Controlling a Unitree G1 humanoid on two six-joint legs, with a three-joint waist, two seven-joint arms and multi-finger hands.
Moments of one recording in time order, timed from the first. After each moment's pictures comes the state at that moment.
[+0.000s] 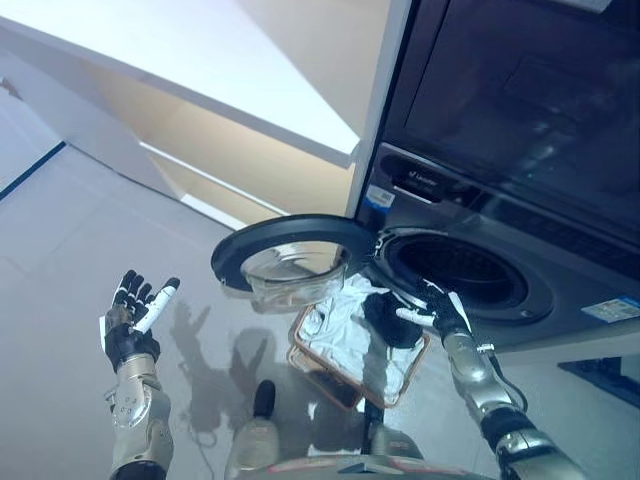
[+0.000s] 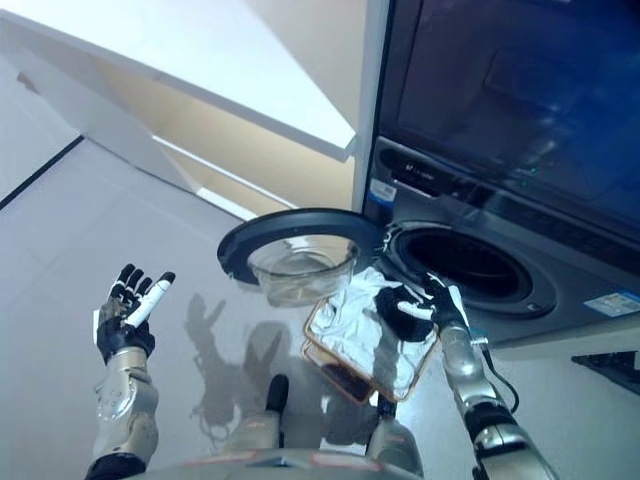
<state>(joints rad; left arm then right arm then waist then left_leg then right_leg) 0.11 0.23 0.22 0.40 -0.52 -0.40 0.14 -0.29 -0.35 0.18 0.93 0.01 -0.20 -0.17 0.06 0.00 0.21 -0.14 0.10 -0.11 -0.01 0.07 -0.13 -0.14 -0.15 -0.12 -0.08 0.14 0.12</state>
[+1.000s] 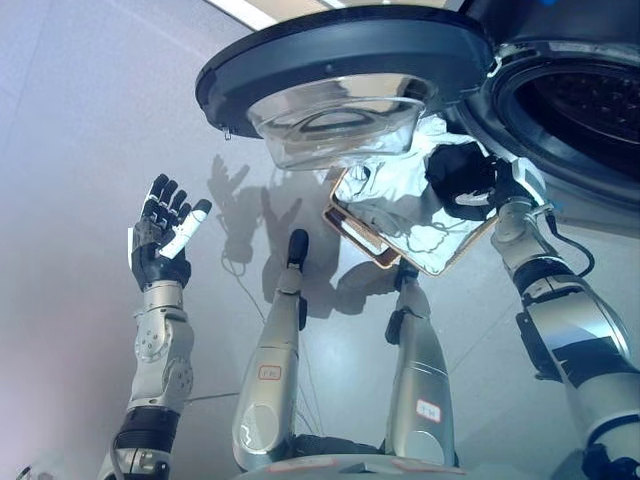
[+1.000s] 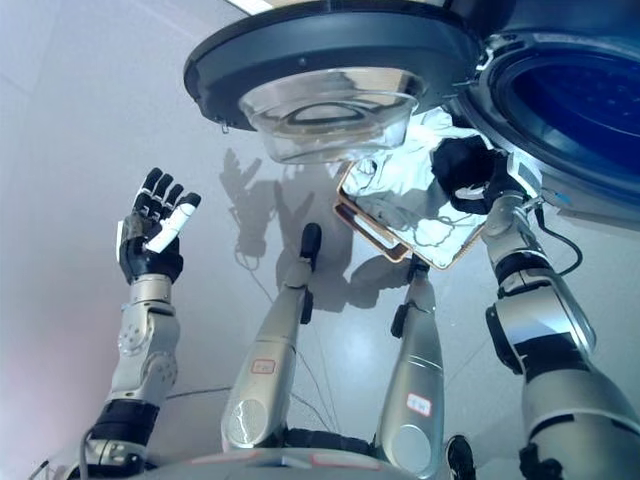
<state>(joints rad) -0.06 0.29 0.04 0.14 -0.61 -0.40 0.16 -1.01 -0.59 0.34 1.36 -0.19 -0.07 -0.31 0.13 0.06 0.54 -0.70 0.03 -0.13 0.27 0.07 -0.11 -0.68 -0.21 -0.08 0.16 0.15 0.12</state>
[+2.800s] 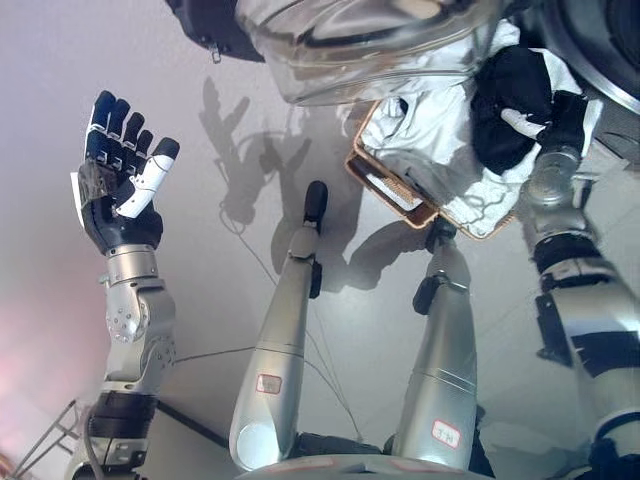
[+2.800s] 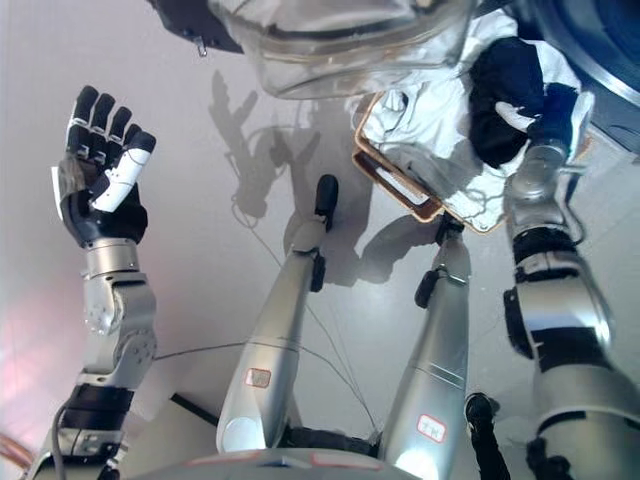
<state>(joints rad) -0.12 0.42 0.03 -0.02 -0.63 -0.51 0.26 -0.98 -0.57 0.09 1.07 0.44 -0.26 -0.37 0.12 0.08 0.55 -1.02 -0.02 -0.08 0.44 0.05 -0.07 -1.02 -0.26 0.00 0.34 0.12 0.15</state>
